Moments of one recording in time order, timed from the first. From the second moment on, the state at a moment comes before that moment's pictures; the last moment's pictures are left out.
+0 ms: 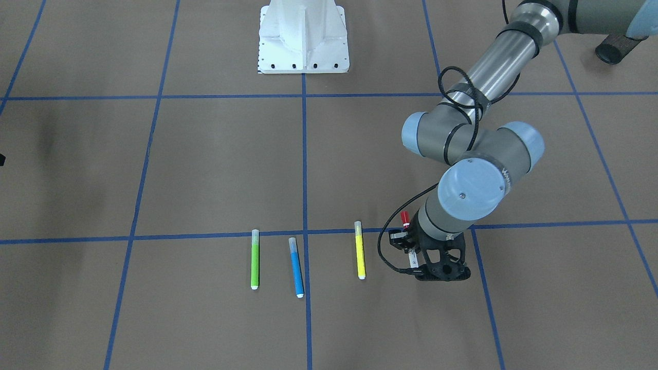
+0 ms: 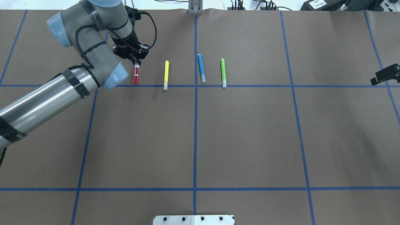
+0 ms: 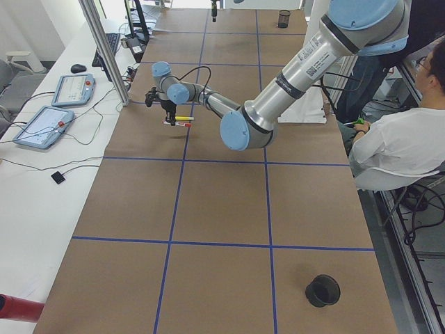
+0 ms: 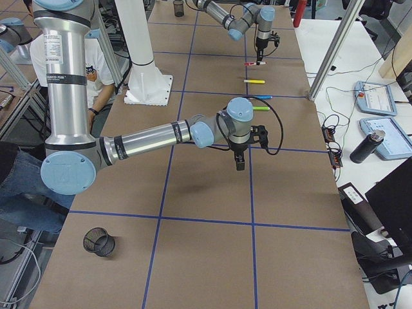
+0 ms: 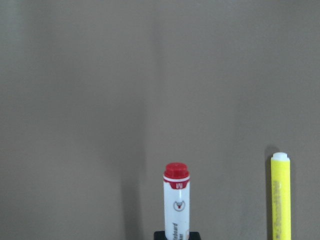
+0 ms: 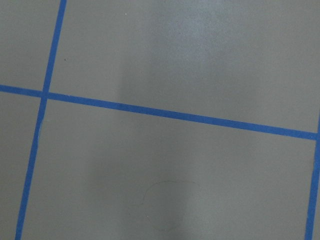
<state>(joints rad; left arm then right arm) -0.89 -2.36 -1.22 -1.80 -2.15 -0.88 1.27 -1.54 1.83 -1.41 2.32 0.42</state>
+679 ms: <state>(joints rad) -0.94 -1.72 -1.87 -1.99 -1.91 -1.05 1.18 -1.41 1.83 -1.40 2.27 0.62</state>
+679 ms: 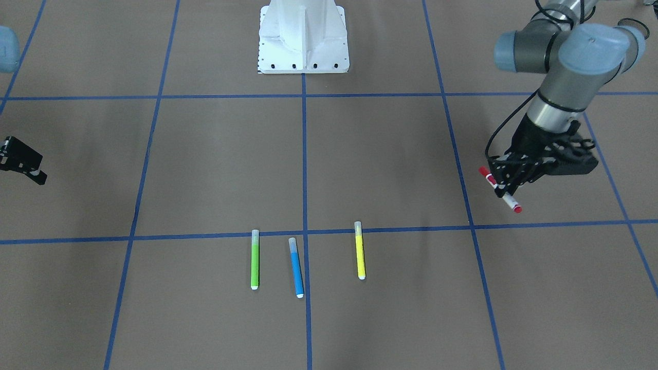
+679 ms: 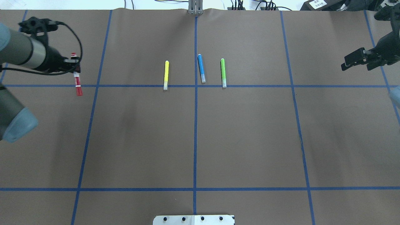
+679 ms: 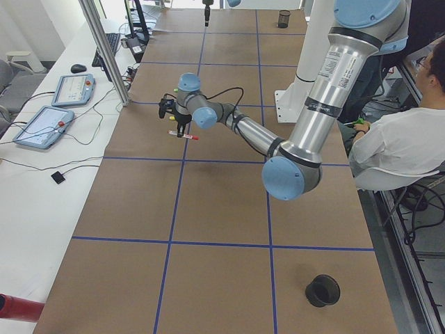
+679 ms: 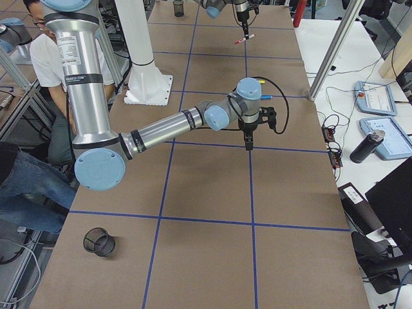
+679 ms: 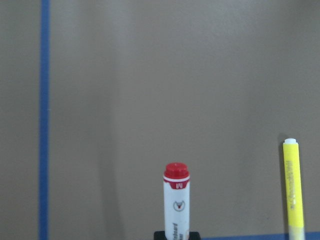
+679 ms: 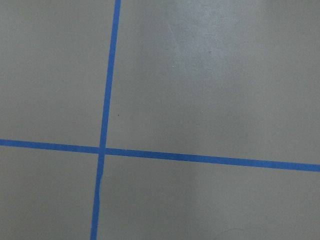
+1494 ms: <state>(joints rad) -1.07 -1.19 -1.85 -2.63 -1.79 -1.28 1.16 -1.37 1.83 -1.40 2.24 0.68</state>
